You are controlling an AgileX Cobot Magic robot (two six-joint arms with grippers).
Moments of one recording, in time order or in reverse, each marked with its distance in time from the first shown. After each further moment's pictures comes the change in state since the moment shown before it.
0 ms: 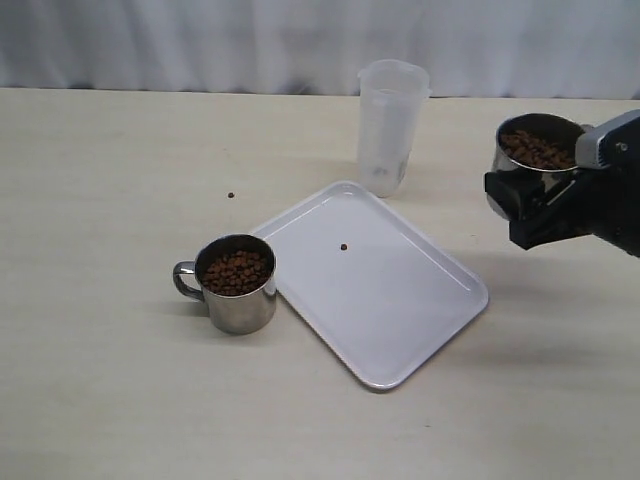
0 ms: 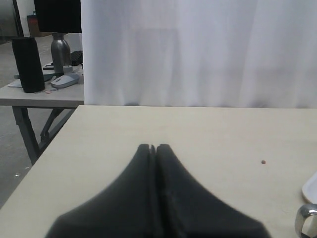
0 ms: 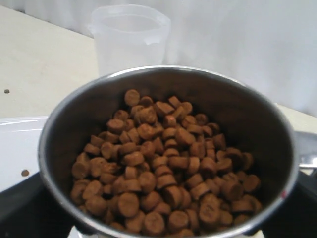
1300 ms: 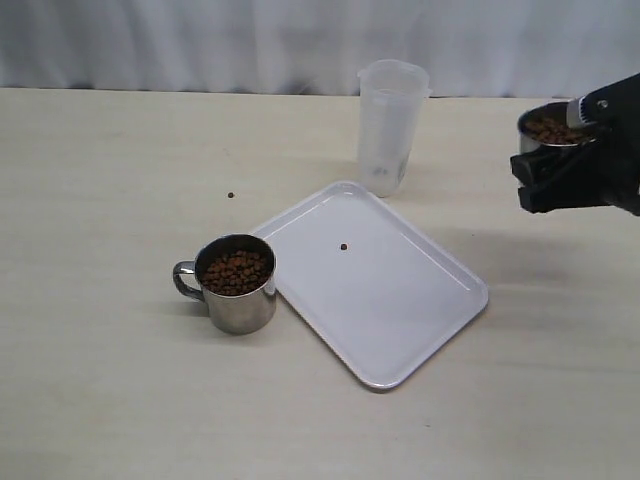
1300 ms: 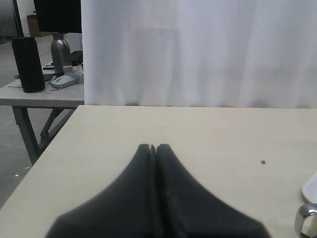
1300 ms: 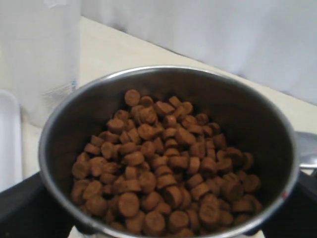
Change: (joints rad) left arm 0.000 0.000 0.000 0.000 0.000 0.000; right arm 0.057 -0.006 -0.159 0.247 0.373 -0.162
